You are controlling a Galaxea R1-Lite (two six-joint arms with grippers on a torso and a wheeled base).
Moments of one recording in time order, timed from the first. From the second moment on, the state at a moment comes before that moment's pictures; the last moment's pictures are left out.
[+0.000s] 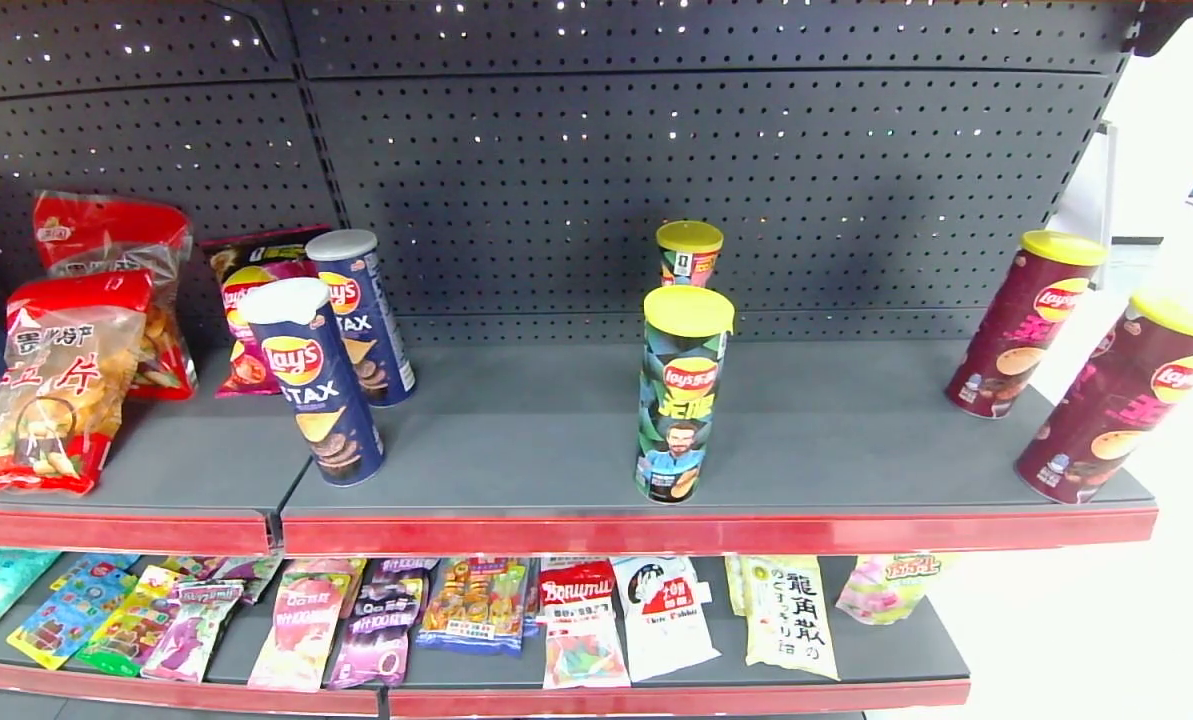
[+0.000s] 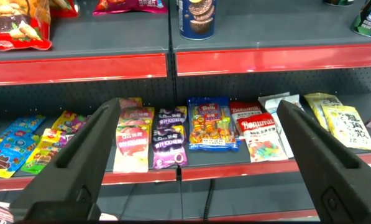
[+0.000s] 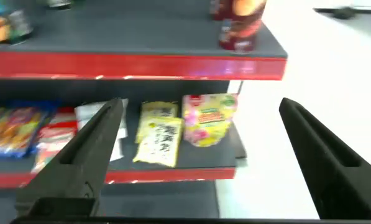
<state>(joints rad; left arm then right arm) -0.04 0.08 0.00 0.01 -0.03 0.01 0.02 0.10 0.00 -0.06 -0.13 -0.06</state>
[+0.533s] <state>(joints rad) -0.04 0.08 0.00 0.01 -0.03 0.01 0.00 0.01 0.00 0.00 0.05 -0.01</state>
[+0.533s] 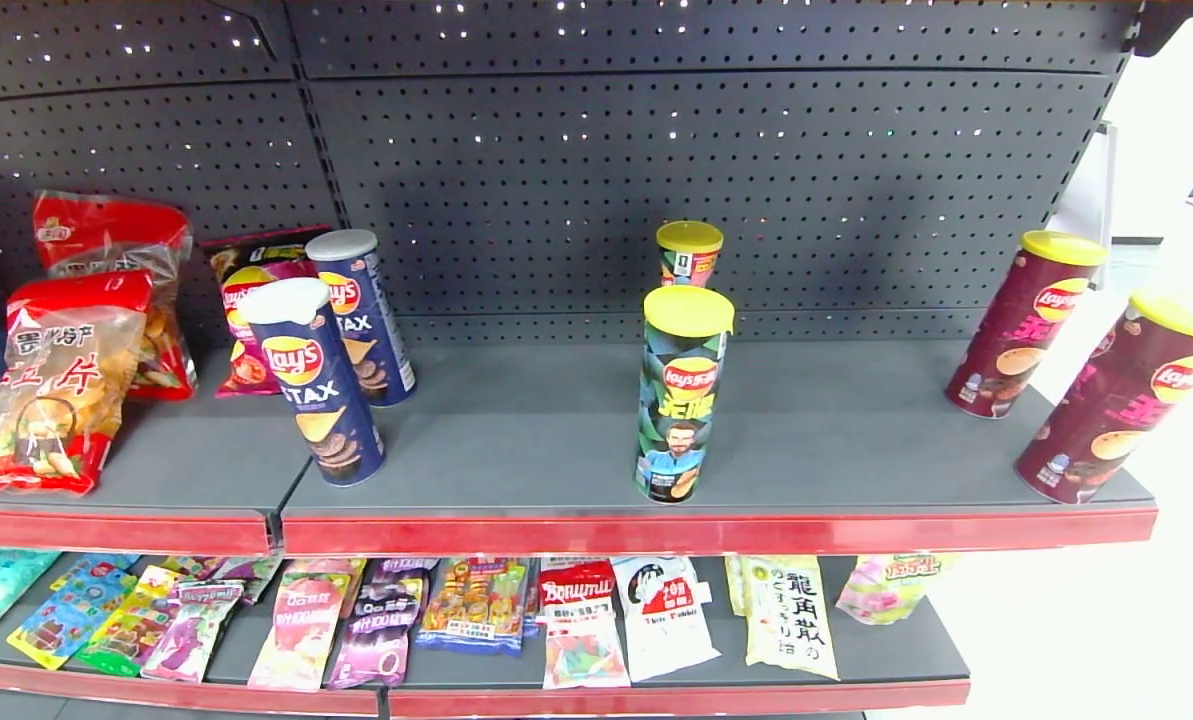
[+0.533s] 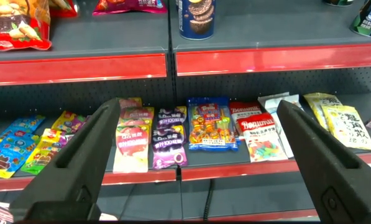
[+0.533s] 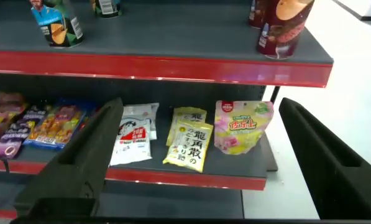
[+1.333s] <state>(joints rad) -0.05 0.08 0.00 0.01 -0.07 0.06 0.00 0.00 0.00 0.00 0.02 0.00</state>
